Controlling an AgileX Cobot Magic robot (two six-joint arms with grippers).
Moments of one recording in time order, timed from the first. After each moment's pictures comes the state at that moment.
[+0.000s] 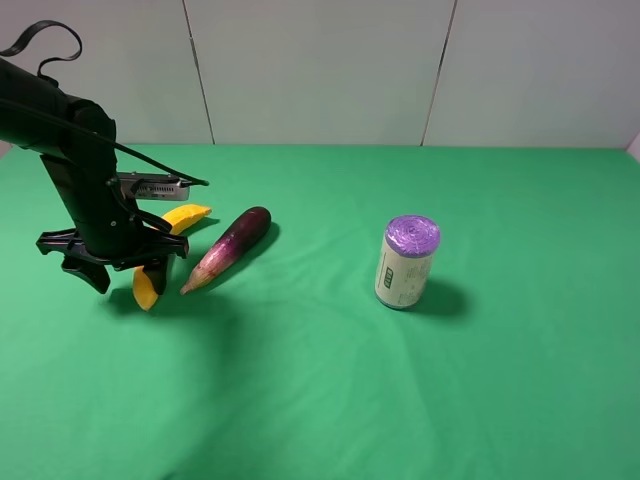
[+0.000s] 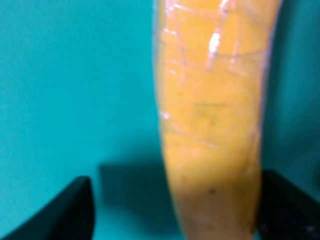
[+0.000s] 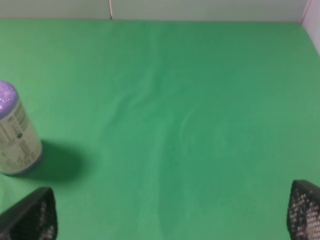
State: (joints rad) left arm -0.30 1.92 -0.98 0.13 0.63 -0.37; right arm -0.04 0.00 -0.50 0.01 1.01 -0.12
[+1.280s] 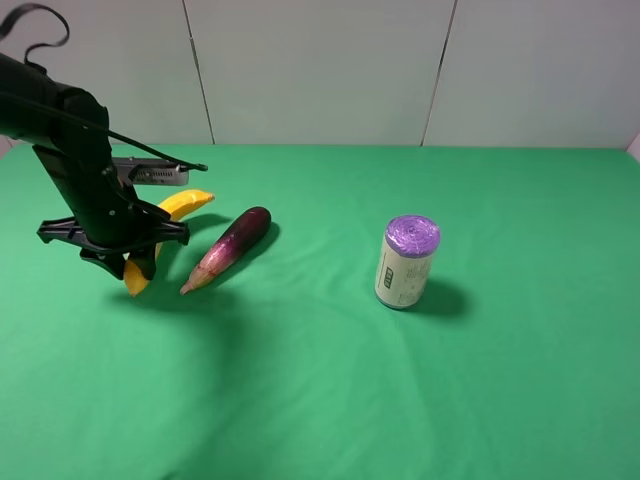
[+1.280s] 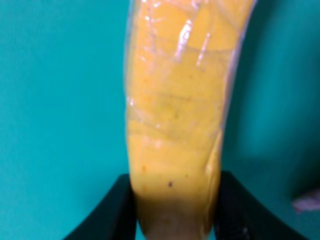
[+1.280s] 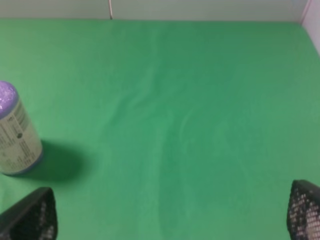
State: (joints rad) left arm -0.30 1.86 -0.98 0.14 0.59 -0.37; right arm -0.04 0.00 -0.50 0.01 1.01 -0.12
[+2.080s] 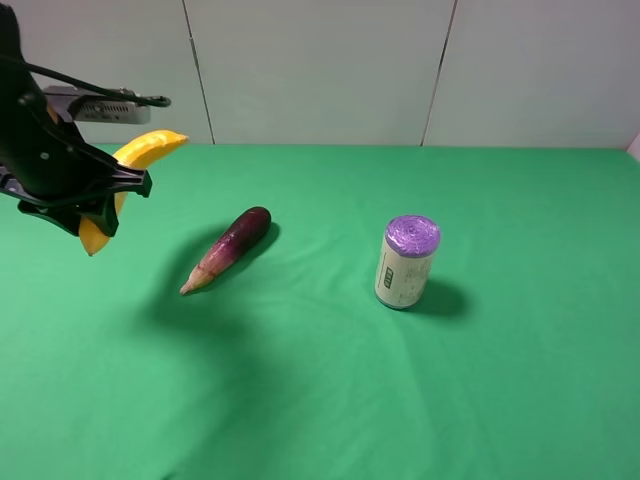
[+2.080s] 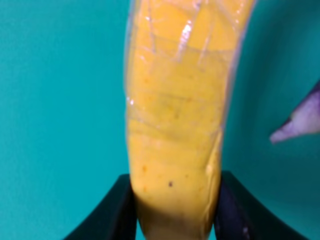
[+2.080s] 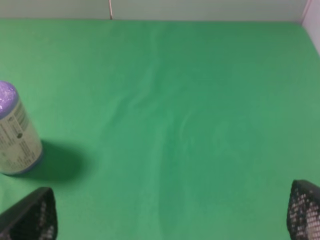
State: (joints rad) left arm -0.30 1.56 -0.98 0.18 0.77 -0.37; right arm -0.04 0.00 -0.50 0.01 1.01 -0.12
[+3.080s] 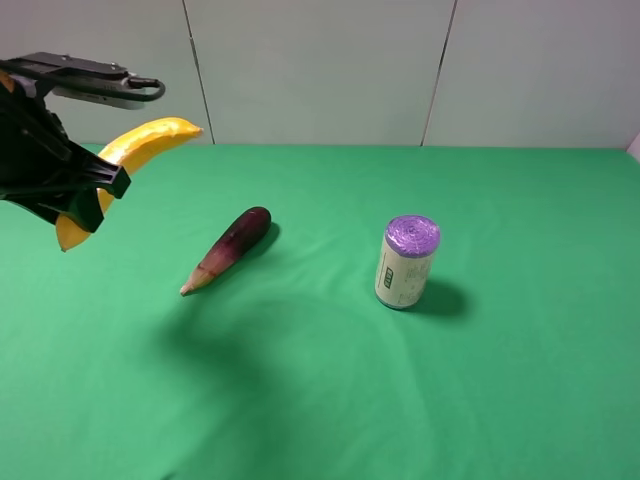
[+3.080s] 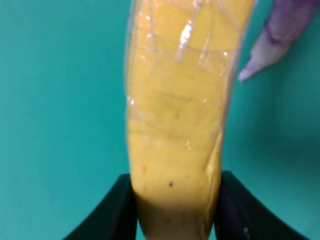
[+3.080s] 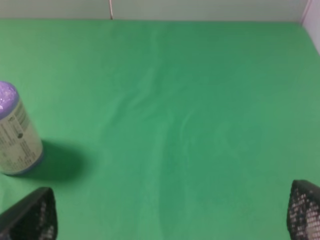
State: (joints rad) left arm -0.38 1.42 -0.98 0.15 0.90 -0.17; right arm -0.04 0.00 -0.50 0.02 1.01 -0.12
